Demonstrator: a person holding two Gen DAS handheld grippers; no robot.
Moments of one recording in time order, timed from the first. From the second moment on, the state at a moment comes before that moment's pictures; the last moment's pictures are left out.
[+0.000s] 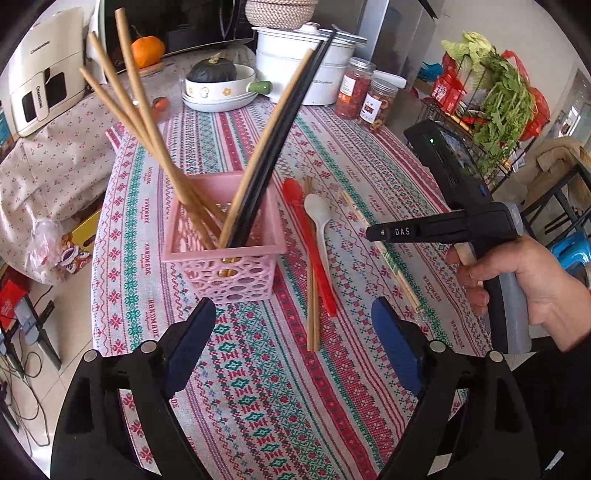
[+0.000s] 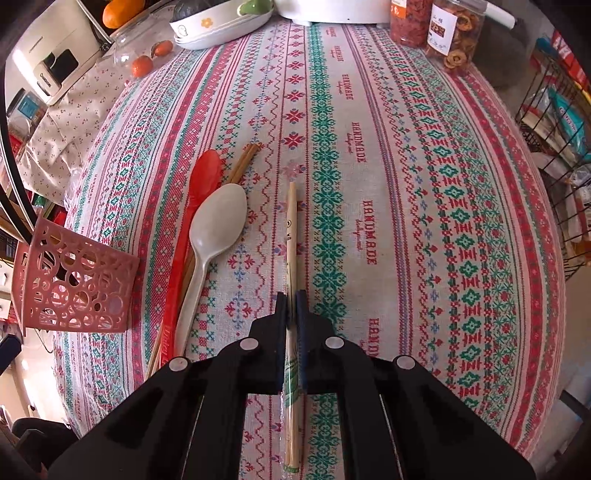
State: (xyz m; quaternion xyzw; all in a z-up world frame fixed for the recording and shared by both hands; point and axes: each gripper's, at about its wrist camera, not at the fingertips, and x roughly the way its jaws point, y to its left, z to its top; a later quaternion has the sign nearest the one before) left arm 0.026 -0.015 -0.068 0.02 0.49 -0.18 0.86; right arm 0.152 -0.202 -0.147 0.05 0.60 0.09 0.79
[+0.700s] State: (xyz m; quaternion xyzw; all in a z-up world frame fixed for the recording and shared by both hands) left arm 0.159 -0.142 -0.131 0.10 0.56 -0.07 0.82; right arm 0.109 -0.334 -0.101 0.17 0.55 0.12 0.81
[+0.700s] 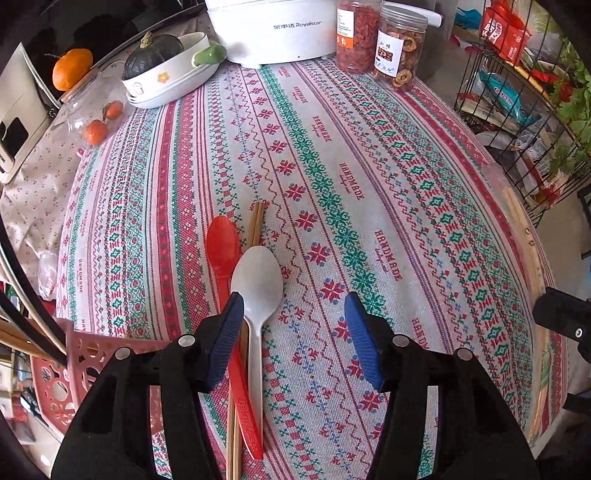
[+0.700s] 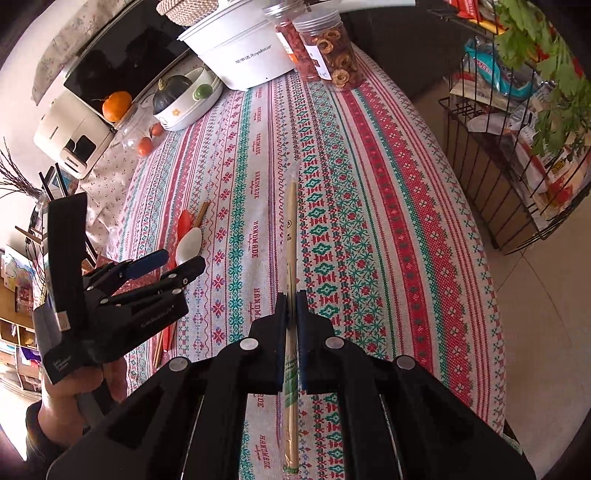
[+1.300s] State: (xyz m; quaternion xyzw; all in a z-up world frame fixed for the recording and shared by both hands) left arm 0.185 -0.132 -0.153 0.13 0.59 -0.03 0.80; right arm 0.108 -0.340 -0.098 0.19 0.54 0.13 0.81
